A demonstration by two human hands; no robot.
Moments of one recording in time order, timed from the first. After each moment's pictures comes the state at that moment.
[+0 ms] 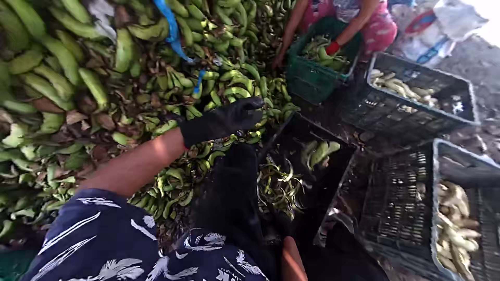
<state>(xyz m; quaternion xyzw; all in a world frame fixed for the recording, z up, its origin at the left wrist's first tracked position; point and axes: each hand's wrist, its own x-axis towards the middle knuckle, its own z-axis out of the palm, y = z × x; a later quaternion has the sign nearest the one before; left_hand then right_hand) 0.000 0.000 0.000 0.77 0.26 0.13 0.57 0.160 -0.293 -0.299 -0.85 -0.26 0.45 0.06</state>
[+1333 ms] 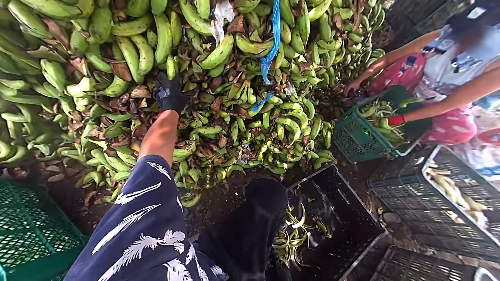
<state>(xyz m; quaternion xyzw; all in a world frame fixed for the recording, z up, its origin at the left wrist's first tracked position) -0.263 0.209 -0.139 0.53 0.82 0.21 0.11 0.167 -0.291 -0.323 -0.86 -0.28 0.43 -0.01</state>
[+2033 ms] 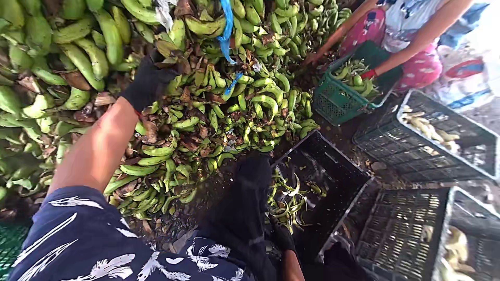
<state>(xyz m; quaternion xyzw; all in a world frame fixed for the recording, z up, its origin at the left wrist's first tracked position) -0.198 0.156 -0.039 0.65 0.46 0.43 0.41 0.168 -0.284 -0.328 -0.85 -0.28 0.45 -0.05</state>
